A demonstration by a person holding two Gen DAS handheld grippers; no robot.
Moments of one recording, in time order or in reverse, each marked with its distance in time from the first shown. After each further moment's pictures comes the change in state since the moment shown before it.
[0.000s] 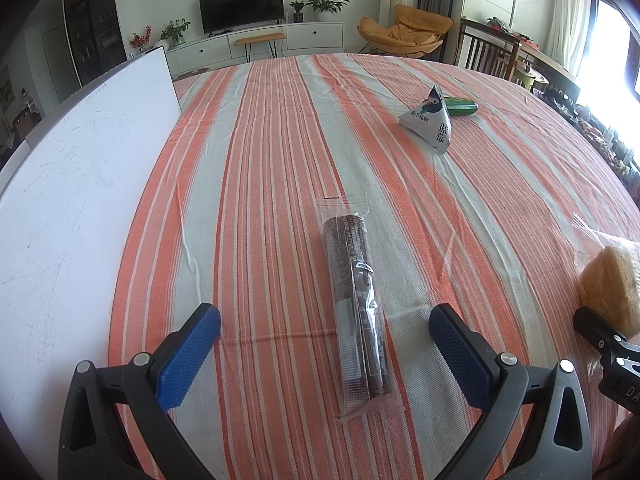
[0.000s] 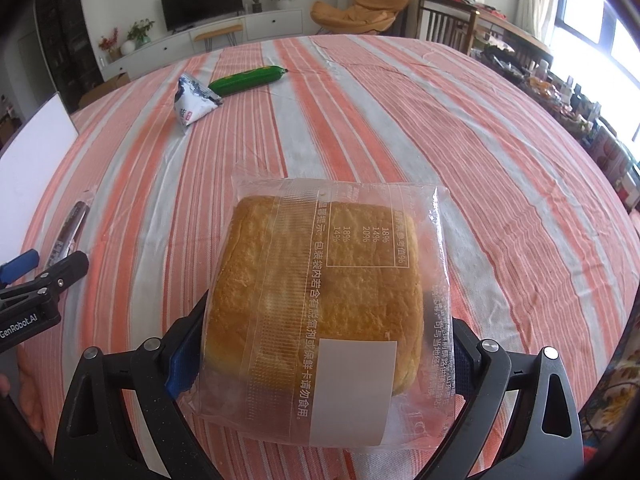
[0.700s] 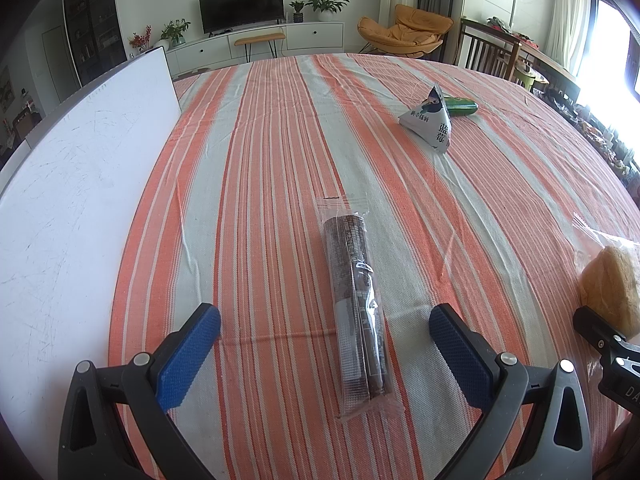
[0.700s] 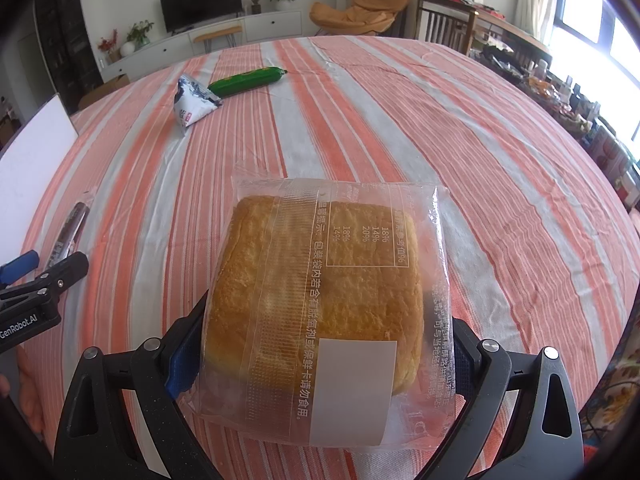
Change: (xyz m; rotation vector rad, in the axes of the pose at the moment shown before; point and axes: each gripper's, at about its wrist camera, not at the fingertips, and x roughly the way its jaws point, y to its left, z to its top) left arm 0.000 0.000 0.000 0.000 0.001 0.000; right arm -0.002 0.001 -0.001 0.001 -0.002 -0.001
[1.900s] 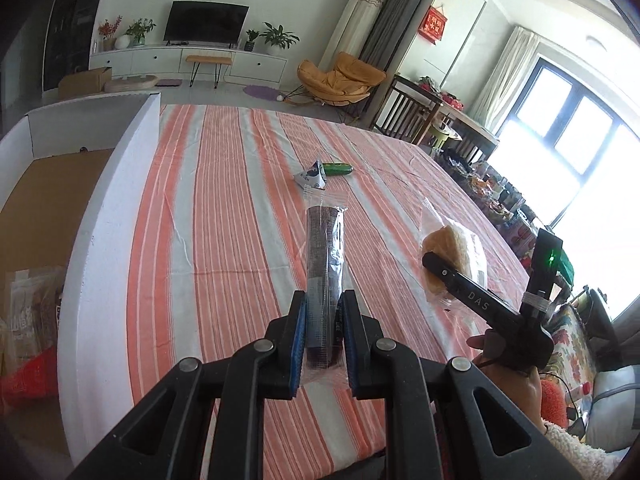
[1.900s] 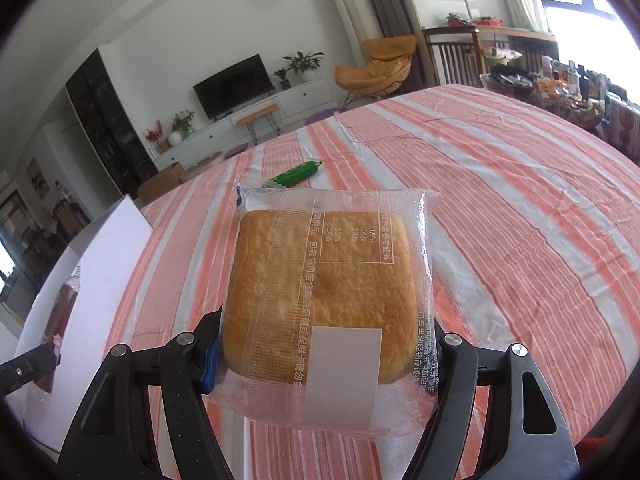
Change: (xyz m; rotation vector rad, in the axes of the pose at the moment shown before) left arm -0.177 0.026 -0.036 -0.116 -0.137 -0.405; right arm -0.061 -0.025 0.003 0.150 -0.263 0.270
